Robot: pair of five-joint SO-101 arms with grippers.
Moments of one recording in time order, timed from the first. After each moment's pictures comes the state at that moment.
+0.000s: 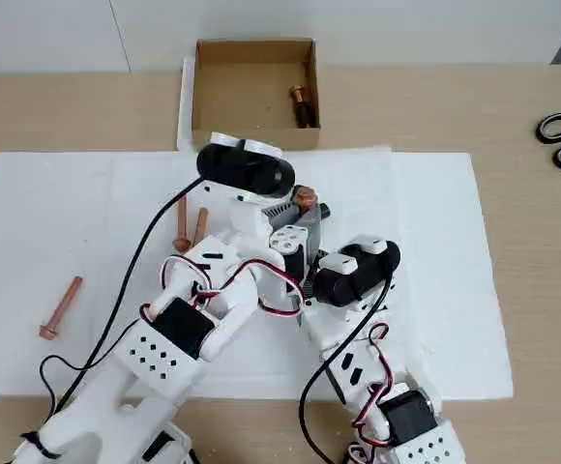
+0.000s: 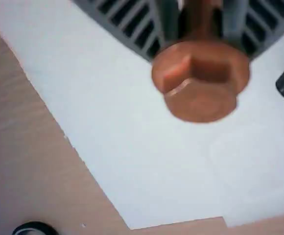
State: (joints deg) left arm 32.2 -41.6 51.3 27.3 26.1; right arm -28.2 -102.4 96.0 31.6 -6.7
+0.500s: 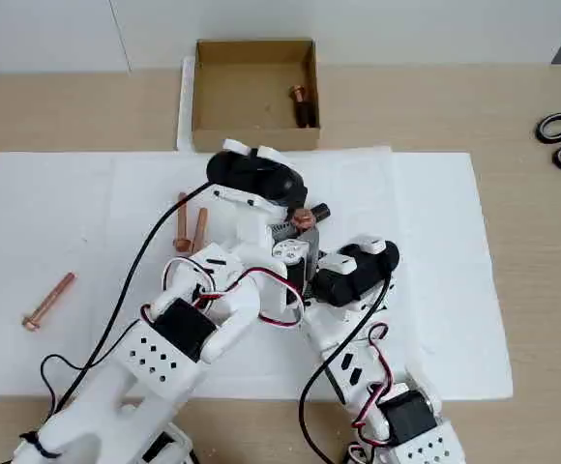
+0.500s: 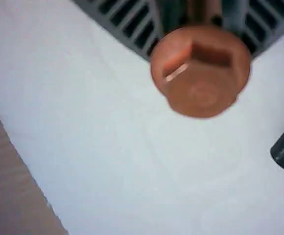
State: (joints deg) left arm 33.9 -41.6 49.8 37.3 26.1; right arm -28.2 -102.3 96.0 31.6 -6.7
